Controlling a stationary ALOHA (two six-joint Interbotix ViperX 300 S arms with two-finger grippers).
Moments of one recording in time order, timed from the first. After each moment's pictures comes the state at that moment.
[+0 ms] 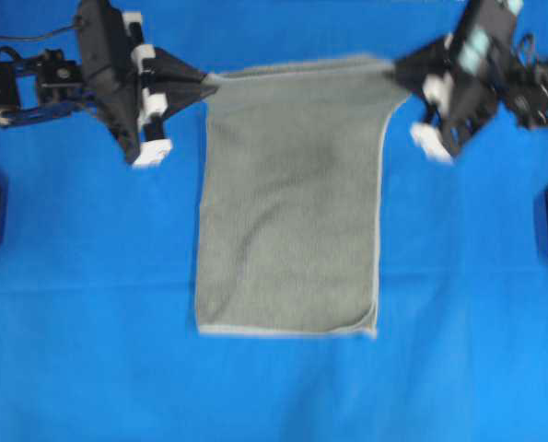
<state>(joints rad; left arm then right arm) 0.24 -0.32 0.91 -0.03 -0.14 0.11 -0.16 -0.50 0.87 -0.72 0.38 0.79</state>
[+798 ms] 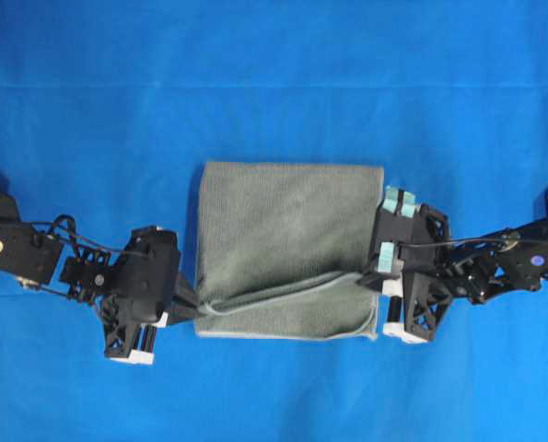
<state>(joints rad) -0.32 -0.01 0.89 -0.04 -0.09 -0.18 0.29 -0.08 0.85 -0.61 0.28 1.13</state>
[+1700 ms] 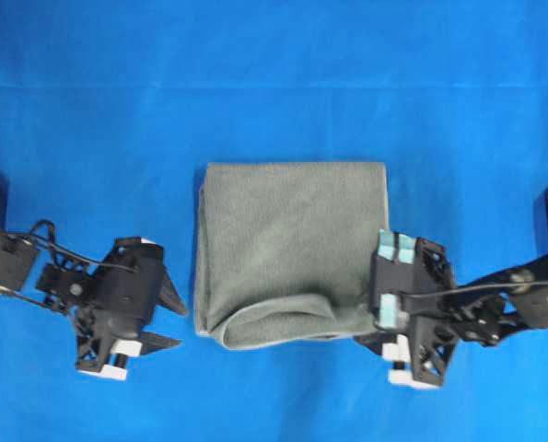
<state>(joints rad) -0.37 -0.16 0.89 -0.03 -0.03 -0.17 0.44 -0.14 0.72 -0.61 0.39 1.12</state>
